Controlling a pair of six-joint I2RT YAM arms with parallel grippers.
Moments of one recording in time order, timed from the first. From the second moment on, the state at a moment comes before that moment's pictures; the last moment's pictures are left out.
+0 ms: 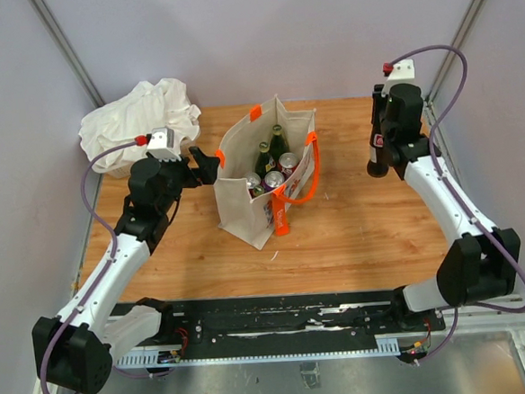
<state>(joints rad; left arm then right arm) -0.30 1.02 0.77 0.11 0.04 -0.33 0.15 1.41 1.23 0.01 0.31 -0.05</state>
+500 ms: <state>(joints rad) -0.30 1.02 0.77 0.11 0.00 -0.35 0.10 1.67 1.09 0.50 0.24 -0.04</state>
